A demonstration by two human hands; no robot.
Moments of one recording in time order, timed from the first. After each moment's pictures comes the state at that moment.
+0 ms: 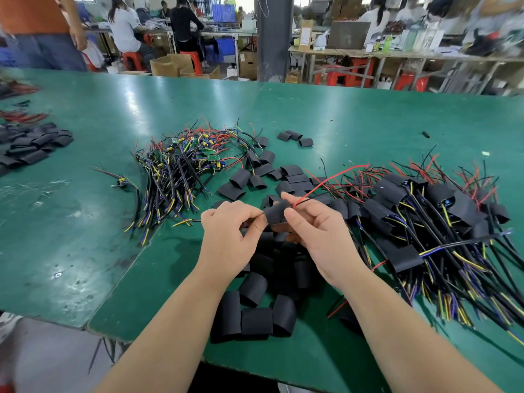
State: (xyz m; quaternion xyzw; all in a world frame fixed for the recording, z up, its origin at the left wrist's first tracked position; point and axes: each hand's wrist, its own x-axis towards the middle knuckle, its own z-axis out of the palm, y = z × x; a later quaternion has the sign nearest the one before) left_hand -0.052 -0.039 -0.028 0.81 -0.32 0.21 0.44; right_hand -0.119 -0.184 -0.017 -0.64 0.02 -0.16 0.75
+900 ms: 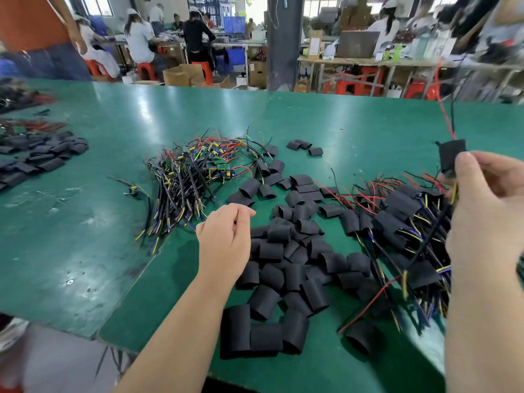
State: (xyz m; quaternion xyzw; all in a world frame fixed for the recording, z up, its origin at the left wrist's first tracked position) left_hand -0.043 -0.035 -0.030 0.82 -0.17 0.18 0.51; right_hand -0.156 -0.301 0.044 -0.62 0.19 -0.58 0.49
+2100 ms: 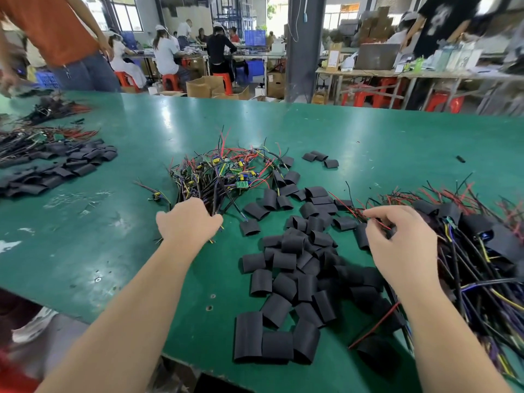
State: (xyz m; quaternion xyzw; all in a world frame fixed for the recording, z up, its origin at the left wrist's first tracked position) left_hand 0.040 0.025 -0.003 0.99 0.03 0.06 0.10; right_hand -0.130 -0.240 0.007 -0.85 0.19 -0.36 0.32
